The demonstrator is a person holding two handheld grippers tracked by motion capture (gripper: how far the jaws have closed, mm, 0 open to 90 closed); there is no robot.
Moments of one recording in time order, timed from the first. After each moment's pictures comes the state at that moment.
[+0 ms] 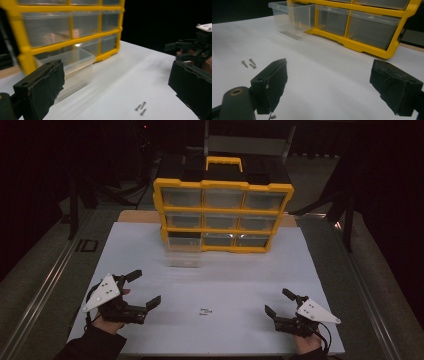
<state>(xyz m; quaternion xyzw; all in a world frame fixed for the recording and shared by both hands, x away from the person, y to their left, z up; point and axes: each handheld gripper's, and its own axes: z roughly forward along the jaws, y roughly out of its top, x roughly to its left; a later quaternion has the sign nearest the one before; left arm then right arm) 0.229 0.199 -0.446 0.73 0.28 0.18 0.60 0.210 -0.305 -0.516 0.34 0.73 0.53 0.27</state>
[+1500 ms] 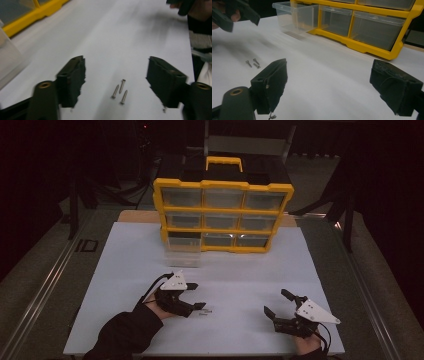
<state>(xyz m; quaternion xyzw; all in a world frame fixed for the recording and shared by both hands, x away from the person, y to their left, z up) 0.283 0.093 -0.491 0.87 0.18 0.03 0.46 0.209 -0.304 -0.515 0.33 0.73 0.53 0.26</state>
